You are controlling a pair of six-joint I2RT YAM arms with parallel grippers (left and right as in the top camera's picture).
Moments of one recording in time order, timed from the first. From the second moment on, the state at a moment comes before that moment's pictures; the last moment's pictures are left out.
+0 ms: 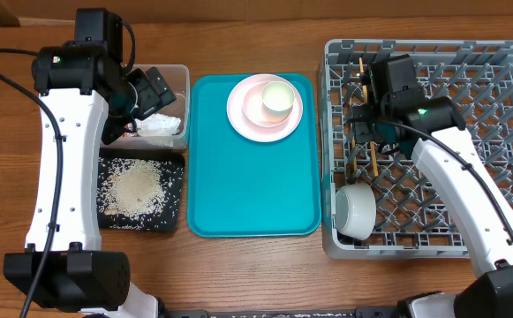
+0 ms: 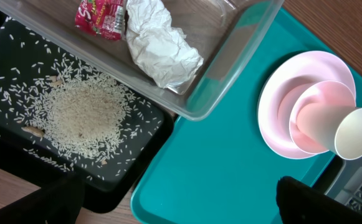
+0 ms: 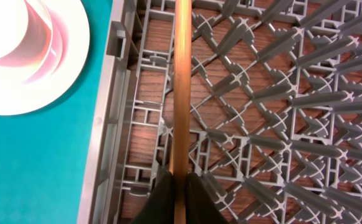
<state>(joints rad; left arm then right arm) 0.01 1.74 1.88 -1.41 0.04 -0.60 0.24 1.57 1.35 -0.87 0.12 0.09</state>
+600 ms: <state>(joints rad) 0.01 1.74 1.88 -1.41 0.04 -0.60 0.24 1.57 1.35 -0.88 0.13 0.08</state>
